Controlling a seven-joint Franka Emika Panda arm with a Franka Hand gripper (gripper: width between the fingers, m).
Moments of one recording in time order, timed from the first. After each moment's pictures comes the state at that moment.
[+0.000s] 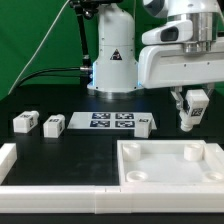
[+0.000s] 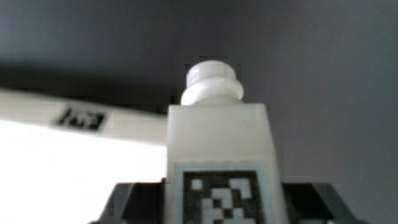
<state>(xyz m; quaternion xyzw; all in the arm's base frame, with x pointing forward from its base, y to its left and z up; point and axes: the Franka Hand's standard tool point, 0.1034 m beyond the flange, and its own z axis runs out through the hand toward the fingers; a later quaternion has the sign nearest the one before) 0.468 0.125 0.085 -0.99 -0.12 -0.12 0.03</state>
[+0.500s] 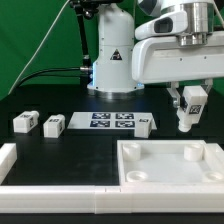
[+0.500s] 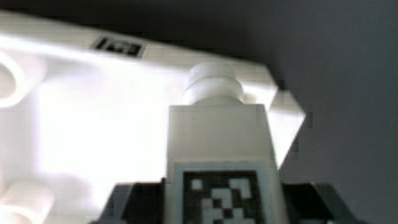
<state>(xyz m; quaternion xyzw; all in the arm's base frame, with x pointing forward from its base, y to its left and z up) 0.512 0.108 0.105 -0.98 -0.13 -0.12 0.02</state>
